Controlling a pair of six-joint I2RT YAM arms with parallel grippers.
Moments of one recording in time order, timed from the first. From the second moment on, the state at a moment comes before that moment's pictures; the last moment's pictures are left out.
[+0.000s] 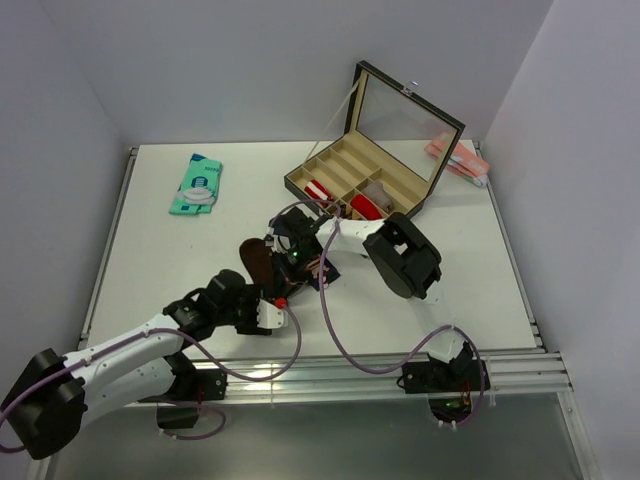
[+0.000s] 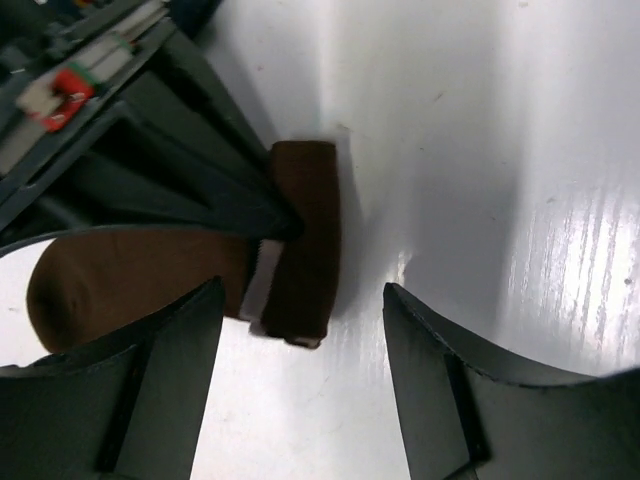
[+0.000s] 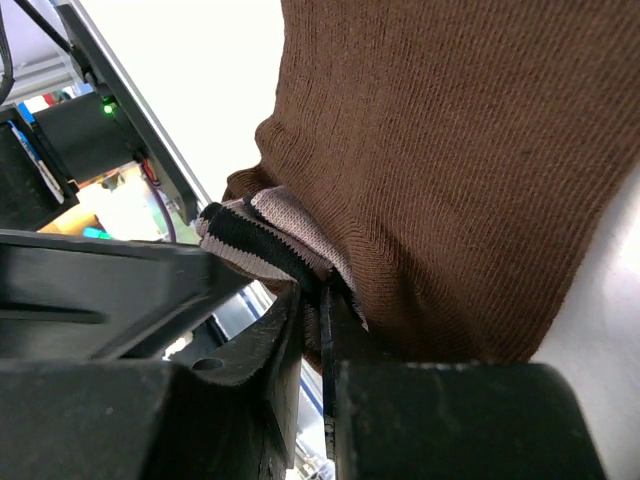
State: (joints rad) left arm -0.73 0.90 0.33 -0.20 0.25 0.85; right arm 0.79 2.20 1.46 -0.49 -0.83 0.44
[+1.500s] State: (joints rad) left arm -0.48 1.52 0.83 -0.71 0.63 0.95; right arm 0.65 1.36 0.76 -0.14 -0.15 0.77
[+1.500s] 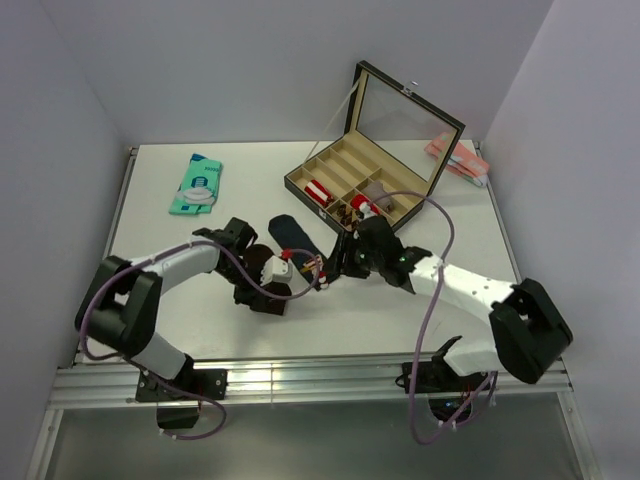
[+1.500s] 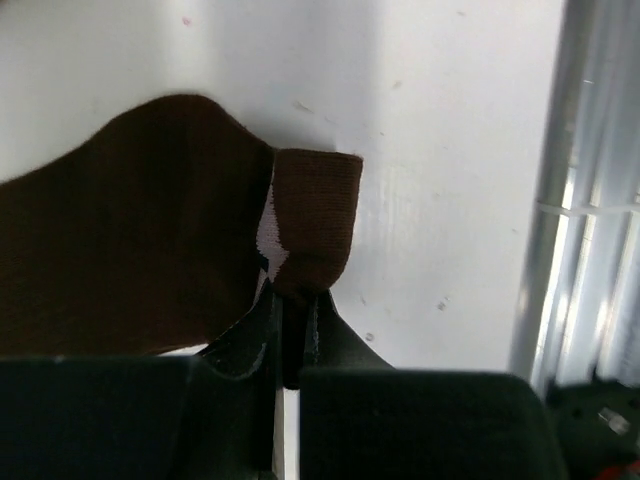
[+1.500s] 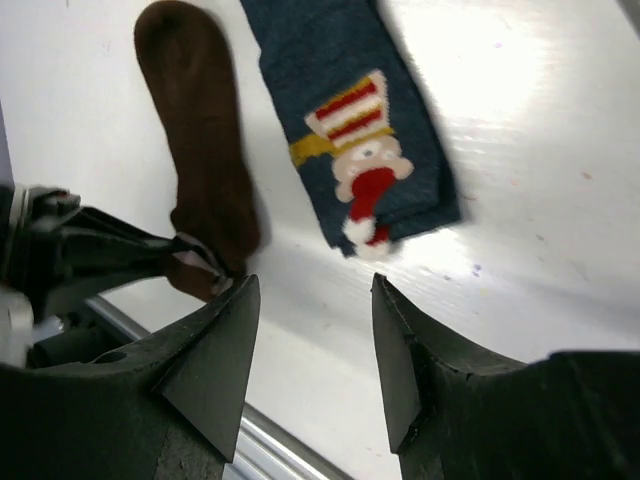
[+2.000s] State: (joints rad) left arm -0.35 2.00 1.15 -1.23 0.84 1.18; right arm 1.12 1.27 0.61 0.13 0.14 0.44
